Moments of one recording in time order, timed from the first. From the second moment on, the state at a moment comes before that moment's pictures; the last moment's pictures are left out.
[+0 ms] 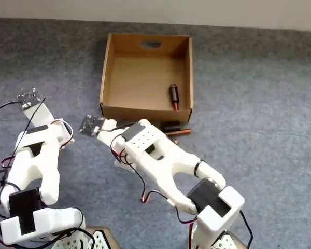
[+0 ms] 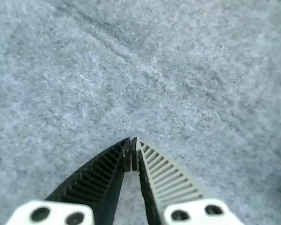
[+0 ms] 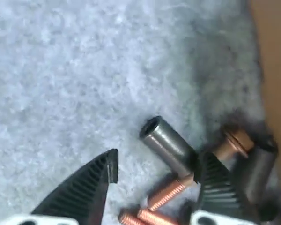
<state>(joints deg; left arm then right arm) -24.2 -7.0 49.8 33.5 15.7 -48.4 9.6 19.6 54.9 29.4</state>
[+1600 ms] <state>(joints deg) -24.2 -7.0 49.8 33.5 15.7 -51.5 12.9 19.5 51.4 27.1</state>
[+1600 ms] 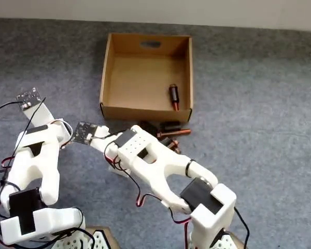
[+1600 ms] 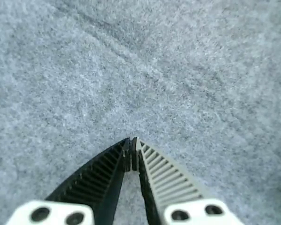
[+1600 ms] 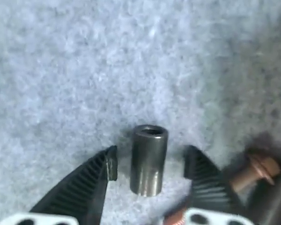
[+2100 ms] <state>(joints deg) -24.2 -7.0 49.8 33.5 15.7 -46.1 -3.5 29.2 59.6 22.0</state>
